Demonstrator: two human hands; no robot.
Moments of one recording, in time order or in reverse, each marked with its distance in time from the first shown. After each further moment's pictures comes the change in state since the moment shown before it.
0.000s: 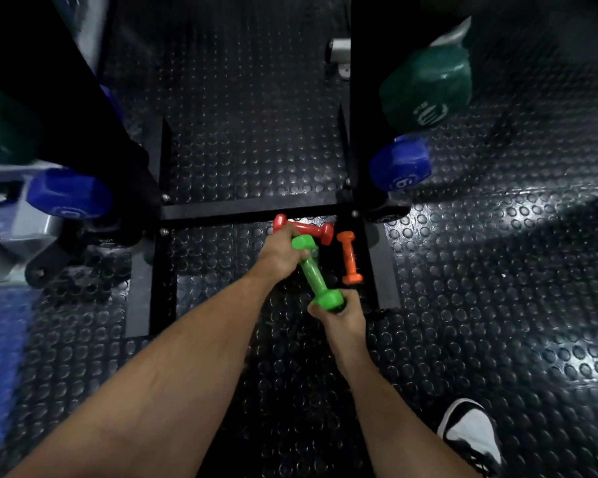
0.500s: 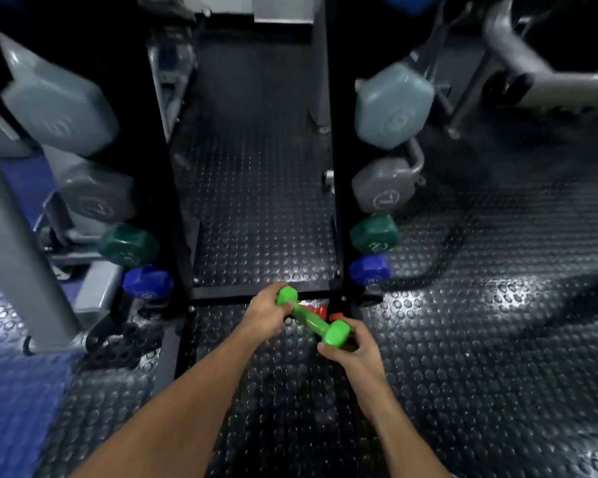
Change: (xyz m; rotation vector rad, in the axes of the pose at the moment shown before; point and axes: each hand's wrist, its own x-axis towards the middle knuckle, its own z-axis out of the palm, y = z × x) left_hand -0.108 0.080 -0.108 -0.135 0.076 0.083; right_hand -0.081 -0.147 -0.057 0.055 -0.150 -0.274
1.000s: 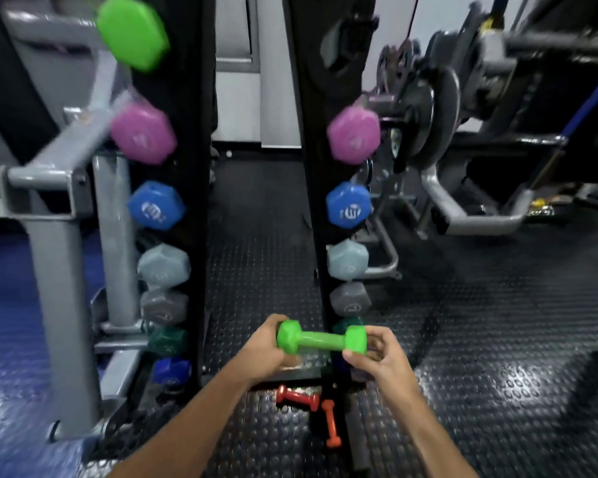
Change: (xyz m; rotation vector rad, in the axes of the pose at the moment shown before) left_hand -0.103 0.154 -0.103 0.016 -0.037 0.175; right_hand -0.060 -0.215 -0.052 0.038 -0.008 -0.319
